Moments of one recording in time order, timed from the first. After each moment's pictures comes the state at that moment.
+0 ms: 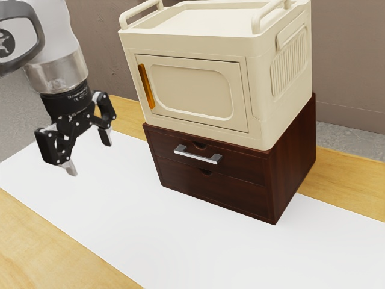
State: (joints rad) arm 0.24 -0.28 -0.16 -1.66 0.01 1.37 -1.62
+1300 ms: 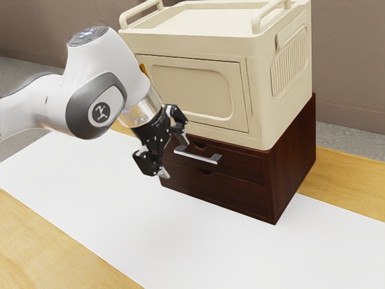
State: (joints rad) arm 0.18 -0.08 -0.15 -1.85 -0.06 2.07 -1.63
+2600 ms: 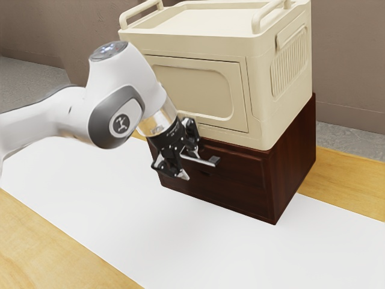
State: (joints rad) arm 0.16 -0.02 -0.15 -1.85 -0.06 2.14 -1.60
